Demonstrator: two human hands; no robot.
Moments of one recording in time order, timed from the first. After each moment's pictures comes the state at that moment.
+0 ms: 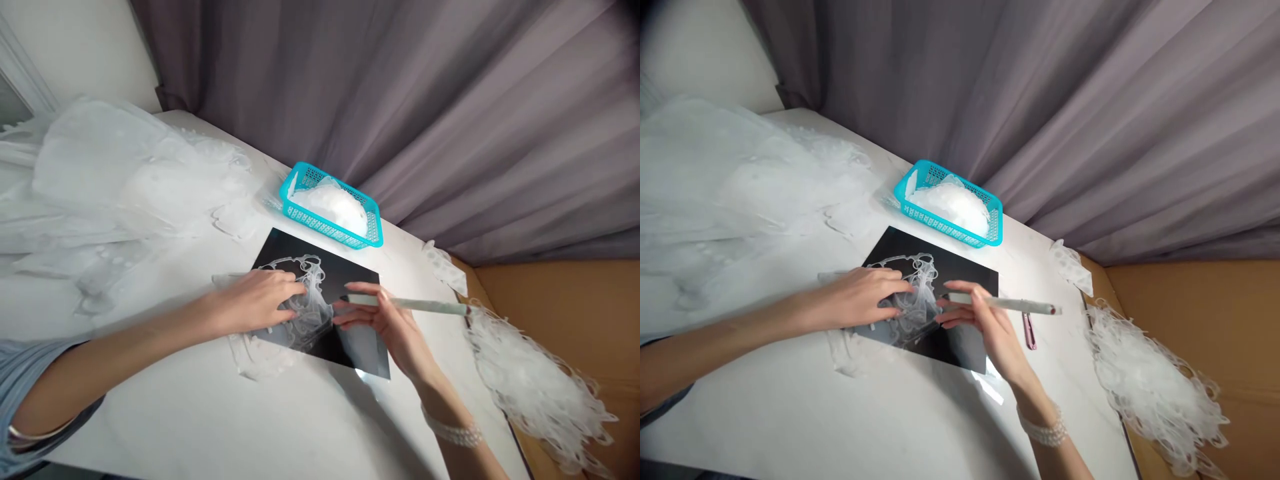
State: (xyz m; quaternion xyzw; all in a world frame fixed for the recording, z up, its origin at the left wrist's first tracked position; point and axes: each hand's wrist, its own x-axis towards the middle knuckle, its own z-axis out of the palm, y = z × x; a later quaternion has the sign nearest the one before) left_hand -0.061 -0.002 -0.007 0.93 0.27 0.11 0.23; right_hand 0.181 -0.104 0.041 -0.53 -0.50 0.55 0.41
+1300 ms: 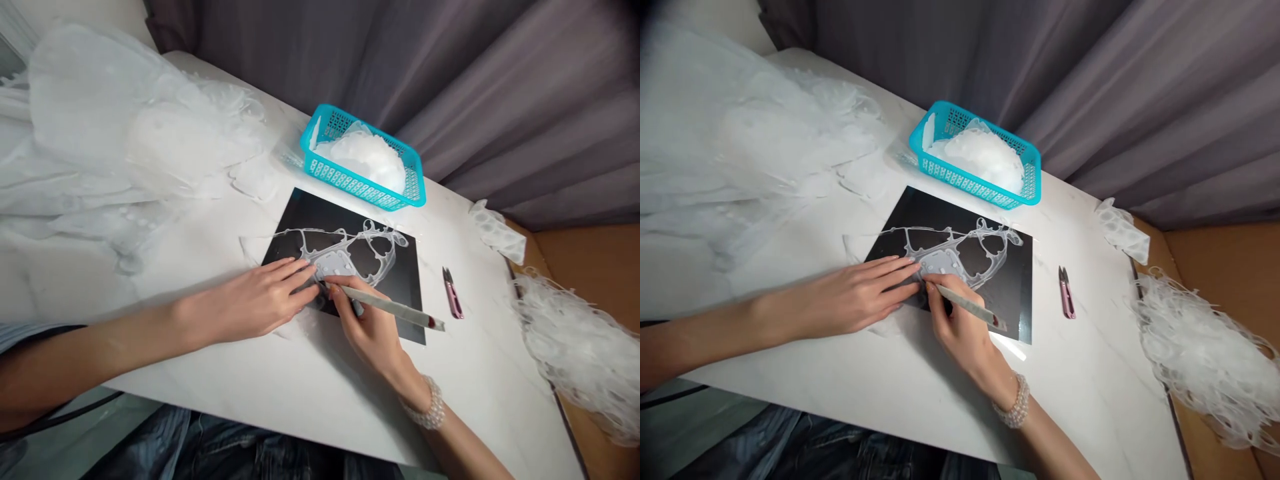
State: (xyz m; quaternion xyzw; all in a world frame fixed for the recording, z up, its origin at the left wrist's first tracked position) left_hand -0.102 -0.046 -0.017 0.99 0.14 0.09 0.03; right_hand 0.106 -0.120 -0.001 -0.58 -0.70 0.24 0.34
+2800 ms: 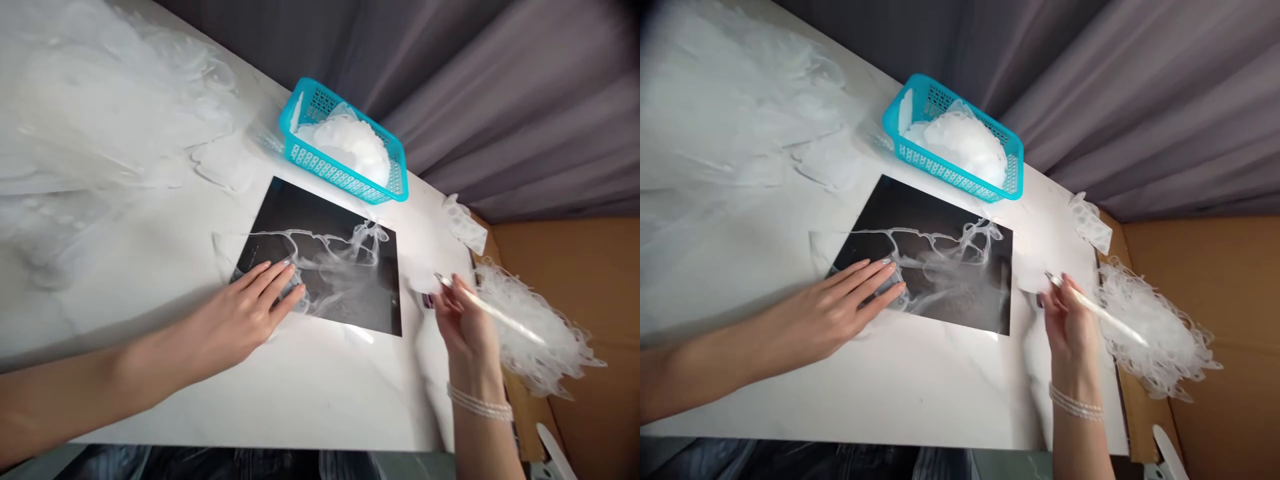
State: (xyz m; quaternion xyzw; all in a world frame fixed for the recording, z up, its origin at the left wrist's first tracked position) left_hand -0.098 -0.068 -0.037 0.97 0.20 0.12 -0.01; right_hand 0.285 -0.150 -0.005 -0.67 -0.15 0.23 0.69
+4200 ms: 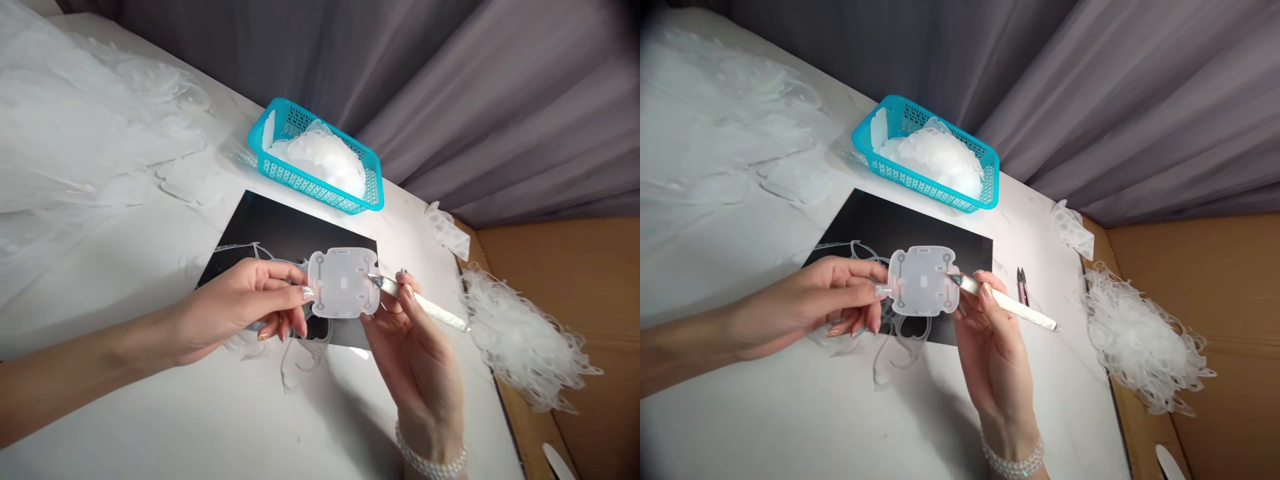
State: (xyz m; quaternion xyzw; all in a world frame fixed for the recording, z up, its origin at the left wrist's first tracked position) left_hand -0.045 -0.033 0.030 0.43 0.29 0.14 0.84; right_hand 0.152 -0.132 0.045 -0.47 -0.20 0.52 0.68
